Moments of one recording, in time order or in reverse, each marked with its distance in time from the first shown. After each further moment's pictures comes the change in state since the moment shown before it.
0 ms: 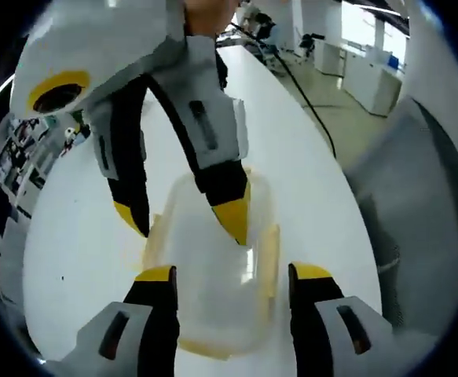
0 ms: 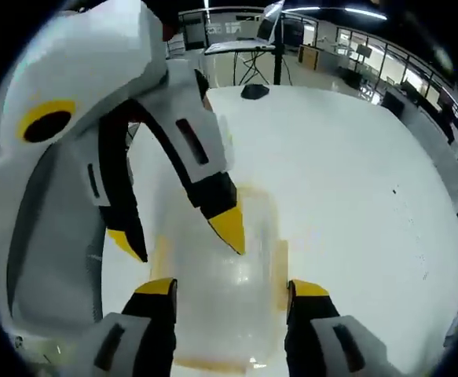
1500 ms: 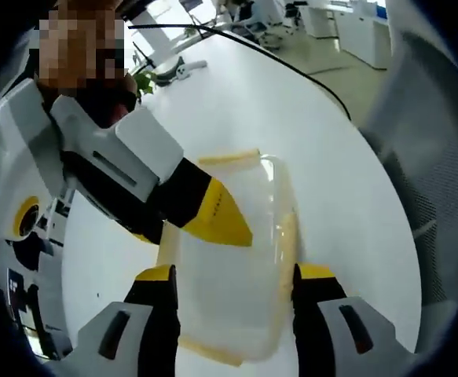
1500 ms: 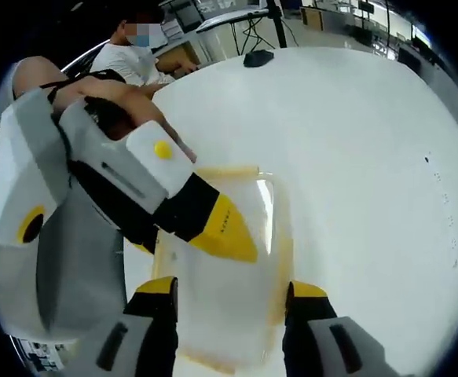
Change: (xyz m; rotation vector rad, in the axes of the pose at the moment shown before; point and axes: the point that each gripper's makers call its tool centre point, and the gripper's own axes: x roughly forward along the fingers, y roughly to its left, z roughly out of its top) left arm 0.014 0.010 -0.014 0.190 0.075 0.154; right arm 0.007 0.002 -0.007 0.097 0.149 0.164
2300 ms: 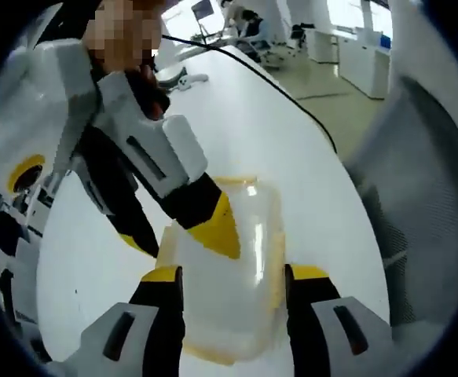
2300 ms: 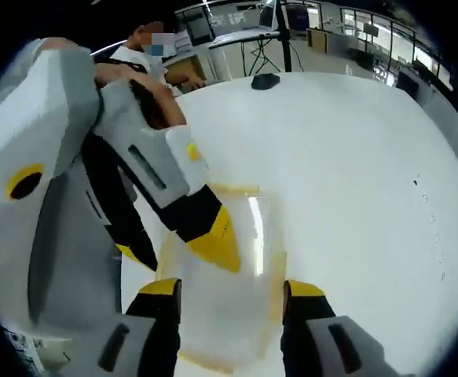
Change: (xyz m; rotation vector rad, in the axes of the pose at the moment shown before) left arm -0.023 -0.006 0.024 -0.178 -0.089 -0.183; right arm -0.013 0.013 0.008 -0.092 -0.121 -0.082
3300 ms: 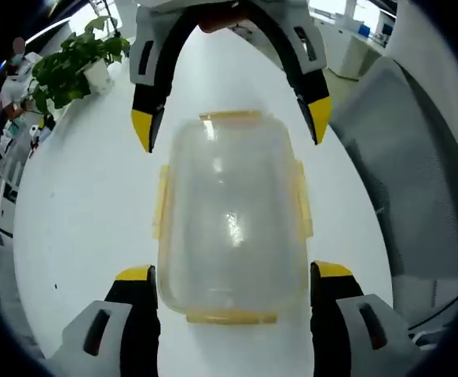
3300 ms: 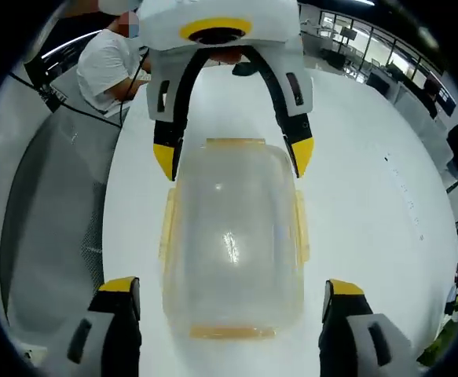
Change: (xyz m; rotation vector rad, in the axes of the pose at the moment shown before) left arm 0.008 0.023 -0.056 0.111 0.198 -0.147; right arm 0.010 0.012 -0.048 0.032 0.077 -0.234
